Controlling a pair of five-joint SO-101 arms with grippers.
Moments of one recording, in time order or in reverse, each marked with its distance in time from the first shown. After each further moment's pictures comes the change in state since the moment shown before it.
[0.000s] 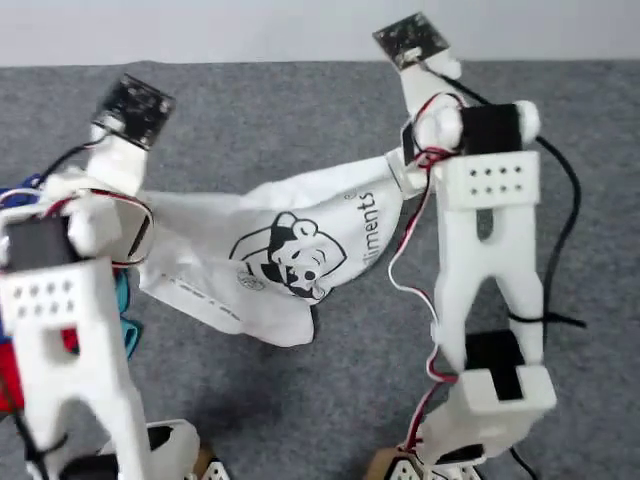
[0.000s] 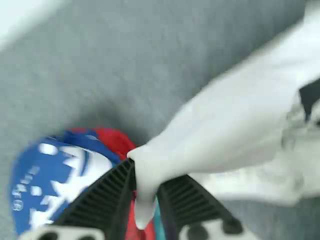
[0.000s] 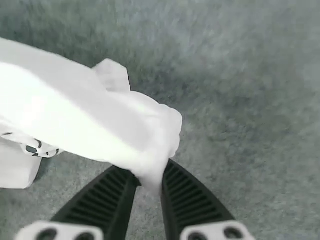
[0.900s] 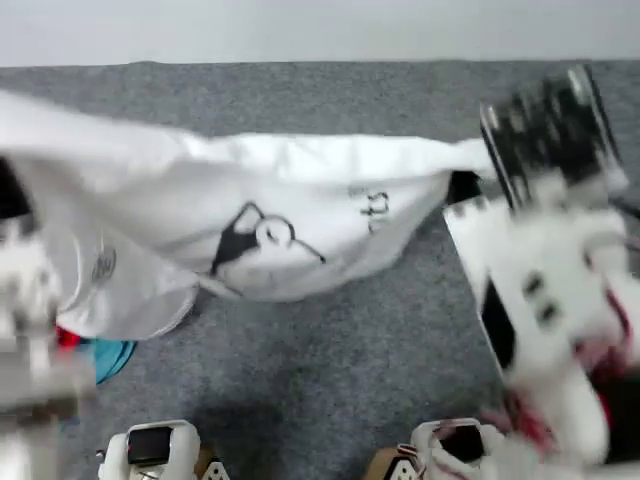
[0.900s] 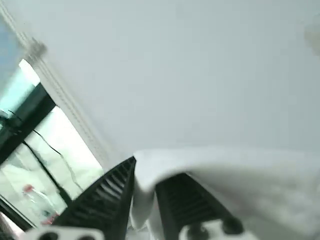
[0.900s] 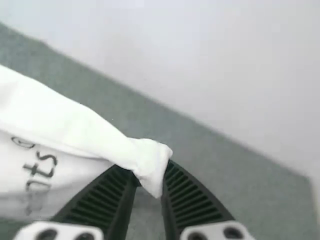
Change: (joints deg) left arm 0.3 -28.5 -15.6 -27.1 -9.0; right arm 0.0 -41.0 -0.3 0.1 2.6
